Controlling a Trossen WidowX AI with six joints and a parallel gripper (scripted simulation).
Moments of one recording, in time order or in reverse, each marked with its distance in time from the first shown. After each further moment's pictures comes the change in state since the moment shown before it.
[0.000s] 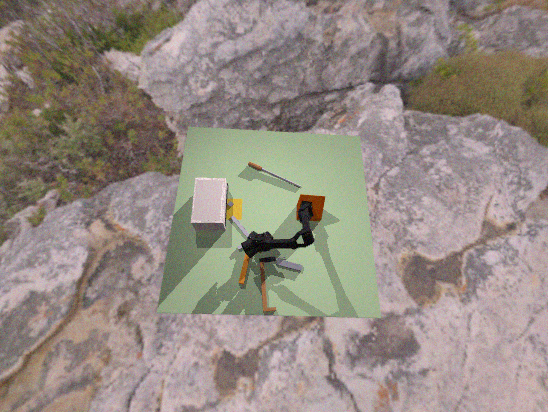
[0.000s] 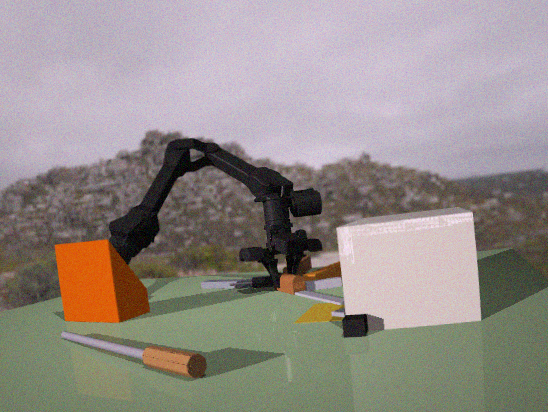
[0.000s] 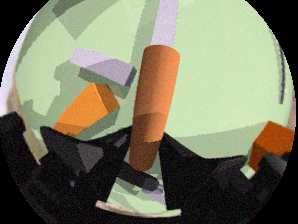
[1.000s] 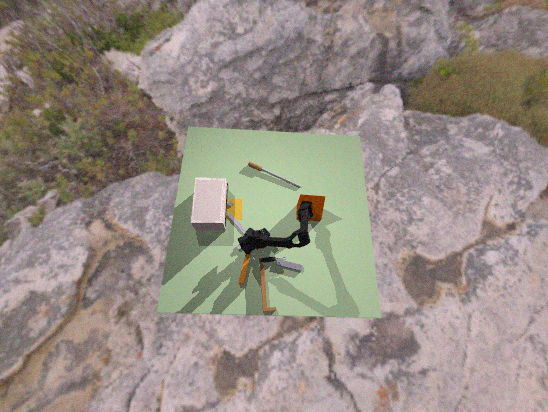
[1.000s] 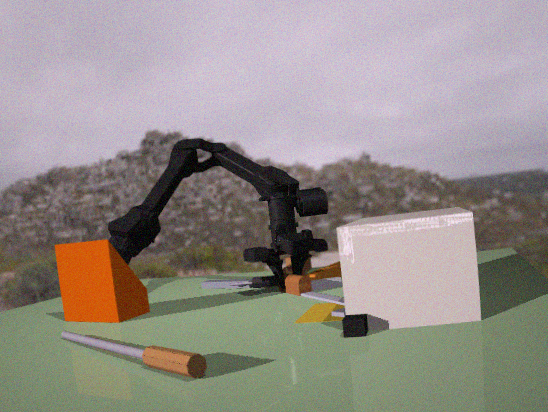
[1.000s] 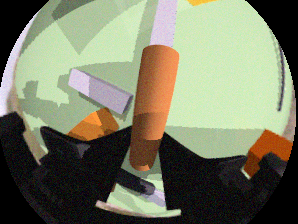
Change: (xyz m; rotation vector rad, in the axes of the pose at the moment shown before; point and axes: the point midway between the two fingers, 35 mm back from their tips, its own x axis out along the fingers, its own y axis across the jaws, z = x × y) arm 0.000 0.000 0.028 -0.003 0.000 -0.004
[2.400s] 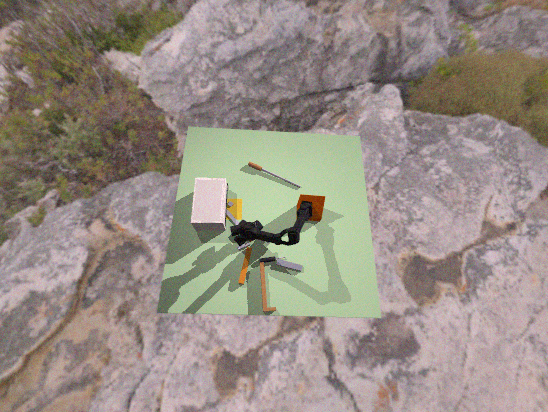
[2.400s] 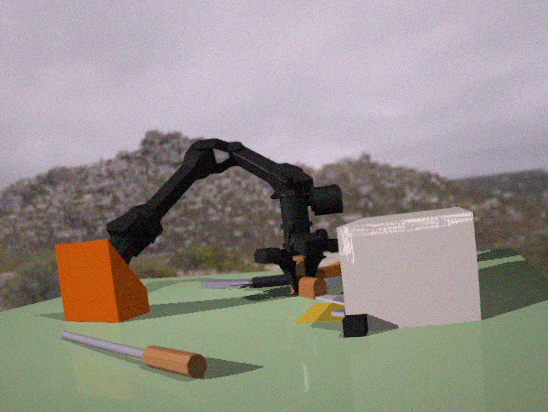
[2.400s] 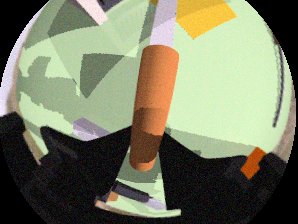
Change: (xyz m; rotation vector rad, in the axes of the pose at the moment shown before) arm 0.000 0.000 0.068 0.000 -0.002 -0.001
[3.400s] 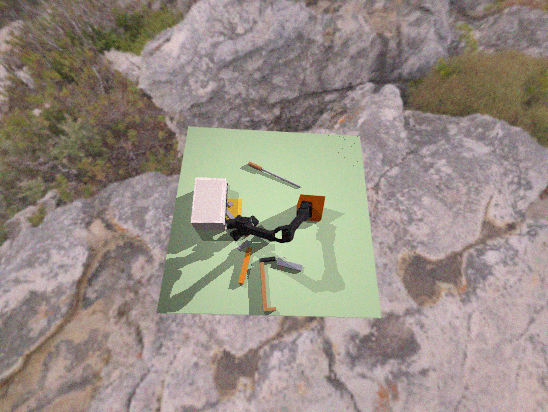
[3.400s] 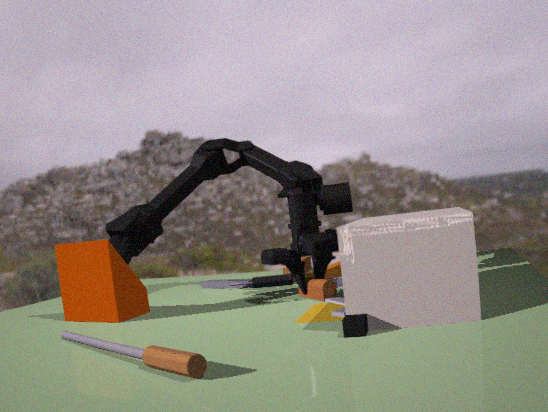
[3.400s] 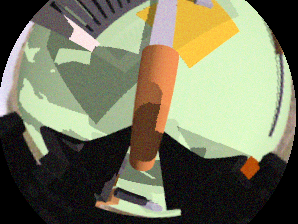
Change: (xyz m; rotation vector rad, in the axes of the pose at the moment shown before) arm 0.000 -0.001 0.041 0.002 -0.001 0.001
